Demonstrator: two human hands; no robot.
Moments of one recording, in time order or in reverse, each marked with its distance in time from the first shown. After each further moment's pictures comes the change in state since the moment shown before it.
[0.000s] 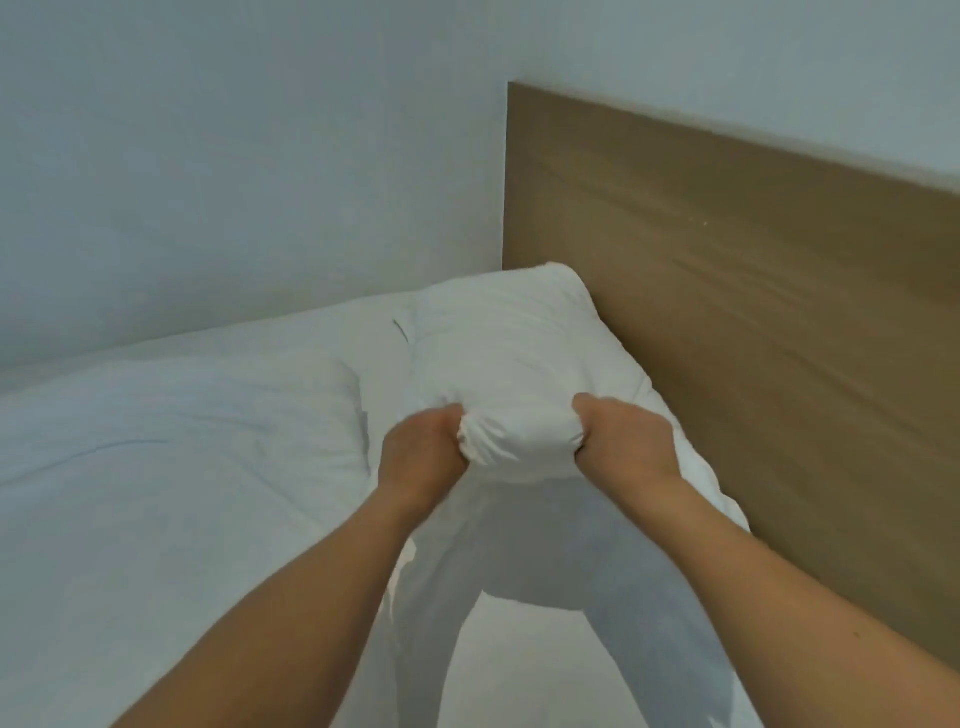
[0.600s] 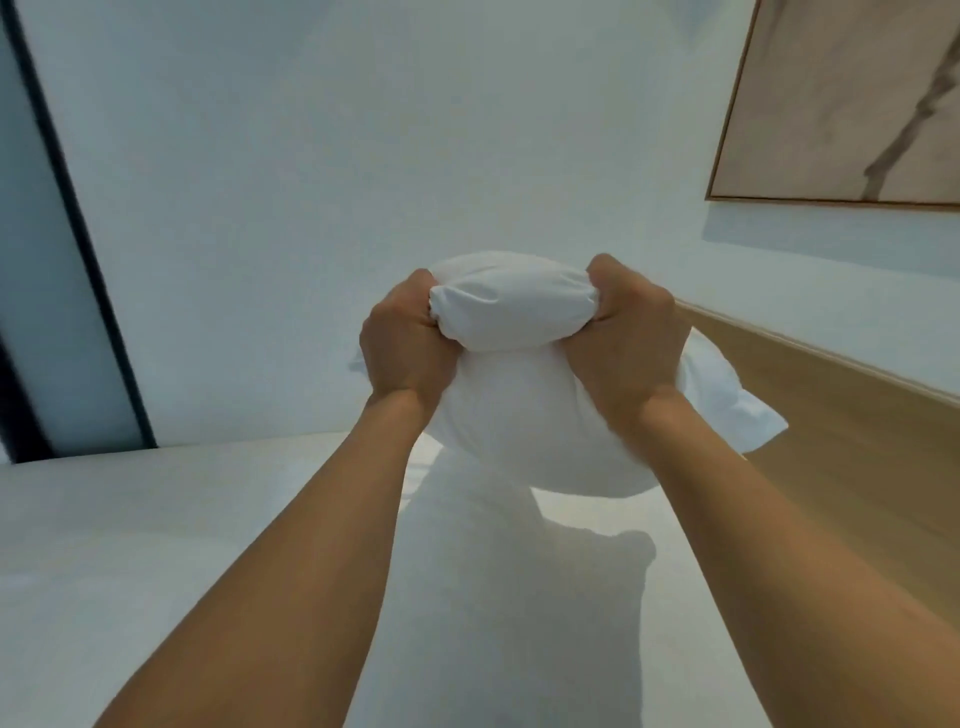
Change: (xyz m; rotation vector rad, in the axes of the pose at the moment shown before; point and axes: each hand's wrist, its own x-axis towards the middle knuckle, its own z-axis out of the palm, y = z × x) left_hand -0.069 -0.143 -0.439 -0.434 0.829 0.027; right_hand -0.065 -0.369 -0.321 0.462 0.929 -0.175
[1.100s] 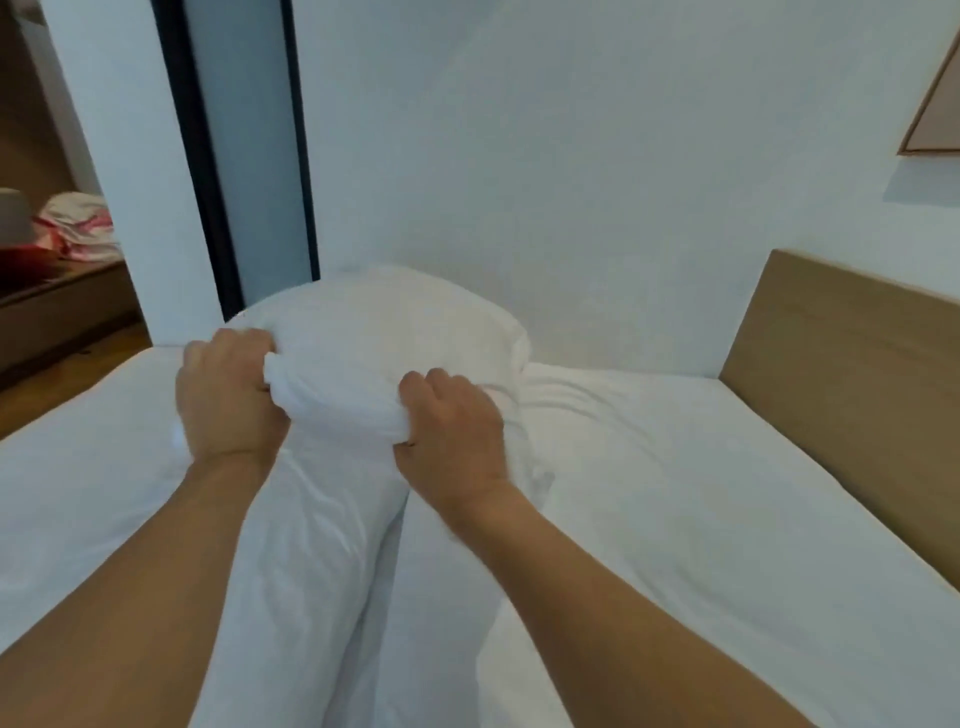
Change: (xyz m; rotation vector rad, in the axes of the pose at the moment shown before) left_hand -0.135 -0.147 -0.381 0.961 -0.019 -0.180; right_hand -0.257 -0.287 0.068 0.282 -0.334 -0.348
